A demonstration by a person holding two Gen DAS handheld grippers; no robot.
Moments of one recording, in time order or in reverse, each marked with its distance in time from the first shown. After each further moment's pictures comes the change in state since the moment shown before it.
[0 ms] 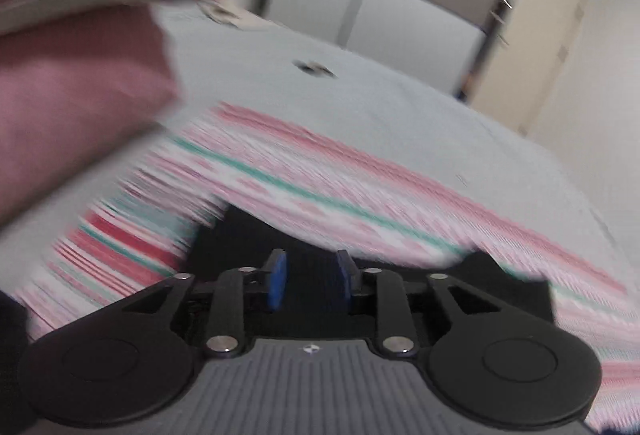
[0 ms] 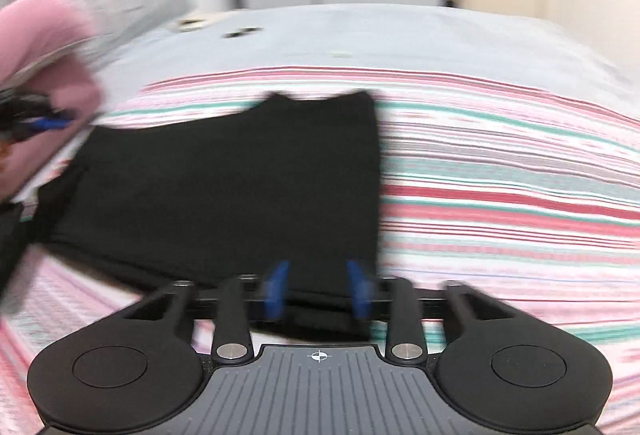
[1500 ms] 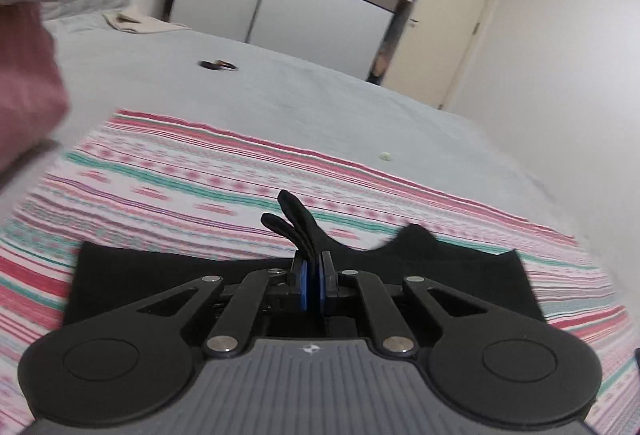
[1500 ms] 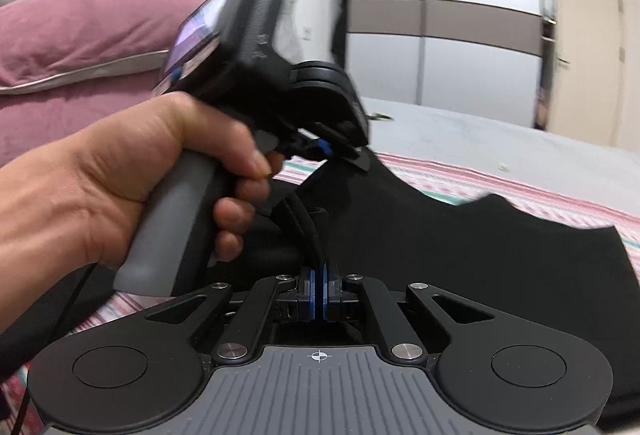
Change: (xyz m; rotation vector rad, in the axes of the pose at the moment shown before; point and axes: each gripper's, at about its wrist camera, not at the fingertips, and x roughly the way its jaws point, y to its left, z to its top) left arm 0.048 0.017 0.005 0.130 -0.040 -0.207; right arm 0.060 0.271 -0.014 -0.258 -0.318 0.187
